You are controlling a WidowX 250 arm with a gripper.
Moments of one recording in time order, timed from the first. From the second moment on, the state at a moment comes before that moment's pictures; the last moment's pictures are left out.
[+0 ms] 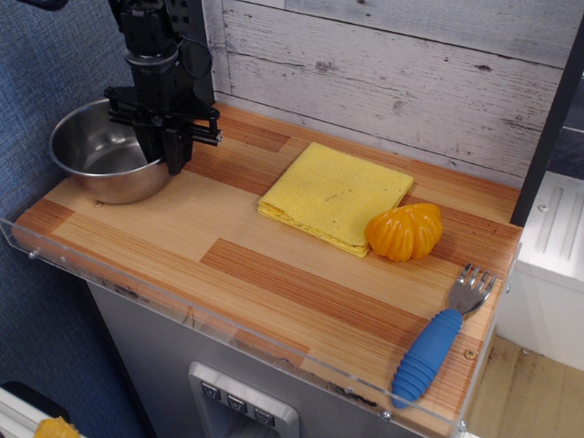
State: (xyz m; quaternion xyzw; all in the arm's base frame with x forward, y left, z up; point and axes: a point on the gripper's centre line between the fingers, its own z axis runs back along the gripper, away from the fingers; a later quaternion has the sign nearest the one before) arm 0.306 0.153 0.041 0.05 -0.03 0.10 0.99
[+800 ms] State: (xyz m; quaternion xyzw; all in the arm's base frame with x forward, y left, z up) arm 0.293 0.097 0.122 -0.01 -0.01 0.11 0.99
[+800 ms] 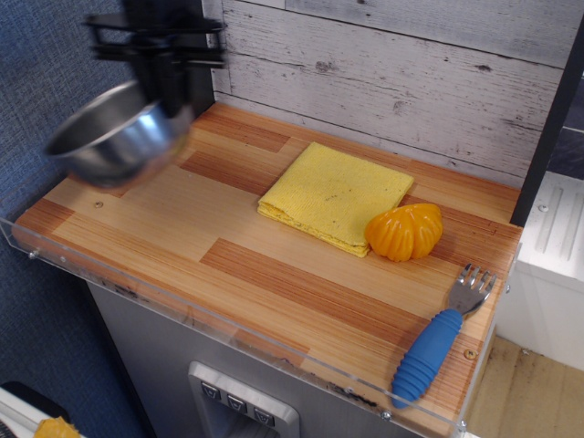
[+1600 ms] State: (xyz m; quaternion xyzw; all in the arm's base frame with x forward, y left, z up) arm 0.337 -0.041 0.102 -0.02 -0.03 0.06 1.00
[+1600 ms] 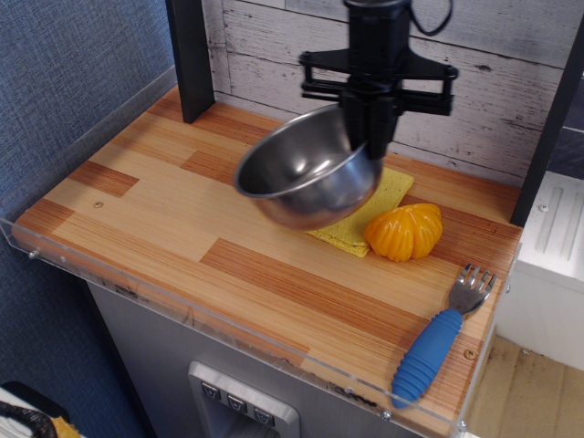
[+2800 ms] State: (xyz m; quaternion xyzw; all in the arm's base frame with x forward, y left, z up) arm 0.380 -0.033 0.065 0.00 0.00 0.07 1.00
